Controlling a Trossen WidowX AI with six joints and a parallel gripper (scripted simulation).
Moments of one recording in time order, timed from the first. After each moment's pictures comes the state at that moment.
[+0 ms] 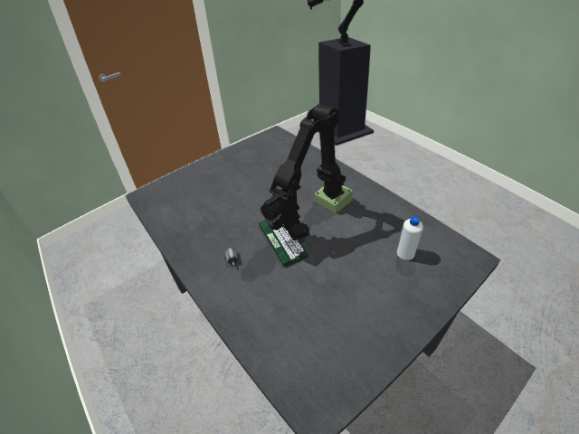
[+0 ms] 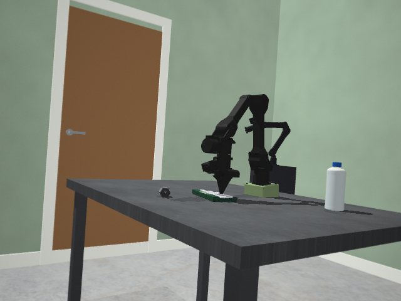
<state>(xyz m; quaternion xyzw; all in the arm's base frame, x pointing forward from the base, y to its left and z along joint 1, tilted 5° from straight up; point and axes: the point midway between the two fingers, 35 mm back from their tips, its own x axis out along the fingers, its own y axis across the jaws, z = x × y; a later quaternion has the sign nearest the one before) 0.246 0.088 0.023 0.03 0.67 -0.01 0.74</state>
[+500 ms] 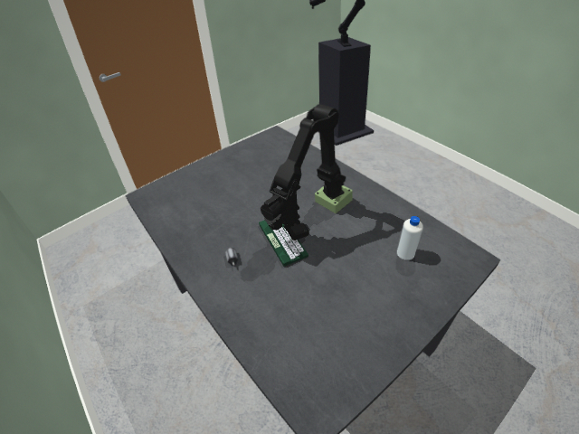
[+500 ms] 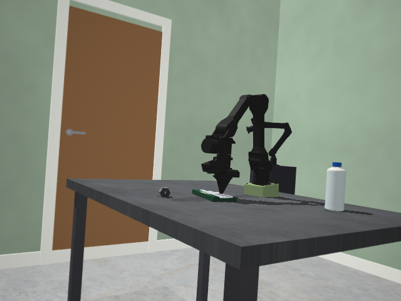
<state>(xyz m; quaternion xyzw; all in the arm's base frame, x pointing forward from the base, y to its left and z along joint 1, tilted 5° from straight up) 0.246 0.088 0.023 0.03 0.67 -0.01 0.74</state>
